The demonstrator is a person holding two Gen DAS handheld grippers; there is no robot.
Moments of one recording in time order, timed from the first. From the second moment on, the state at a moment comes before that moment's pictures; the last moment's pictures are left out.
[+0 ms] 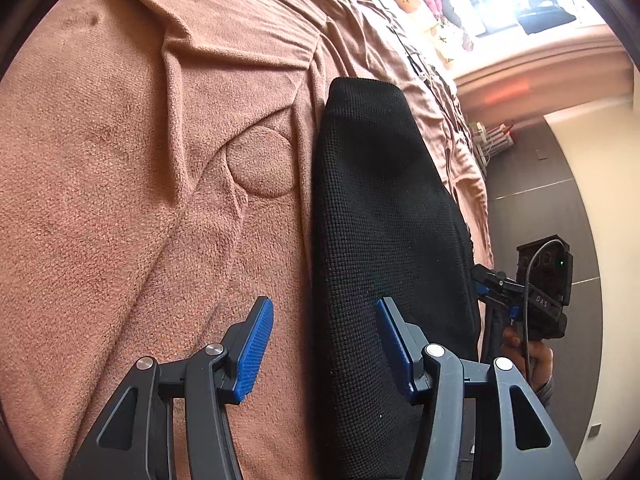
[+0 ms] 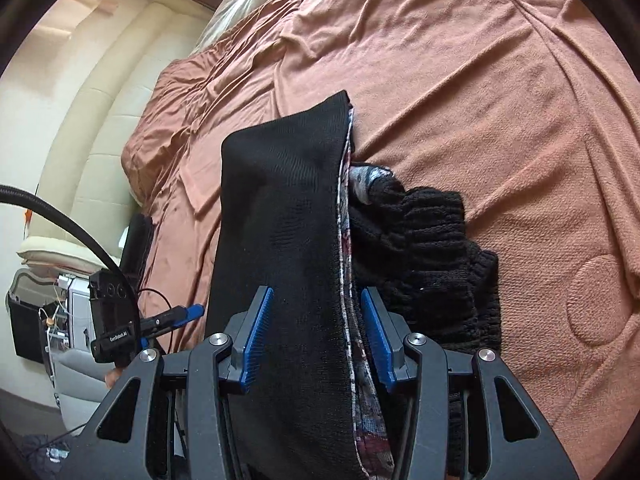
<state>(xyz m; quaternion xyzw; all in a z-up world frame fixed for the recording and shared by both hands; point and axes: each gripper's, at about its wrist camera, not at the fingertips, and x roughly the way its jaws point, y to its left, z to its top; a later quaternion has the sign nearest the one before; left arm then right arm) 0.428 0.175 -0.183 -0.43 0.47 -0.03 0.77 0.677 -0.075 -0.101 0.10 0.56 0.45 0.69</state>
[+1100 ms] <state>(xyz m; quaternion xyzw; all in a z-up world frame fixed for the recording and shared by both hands) 0.439 0.108 -0.192 -0.38 0.54 -0.08 0.75 0.624 -0.105 -0.066 0.06 0.52 0.34 0.78</state>
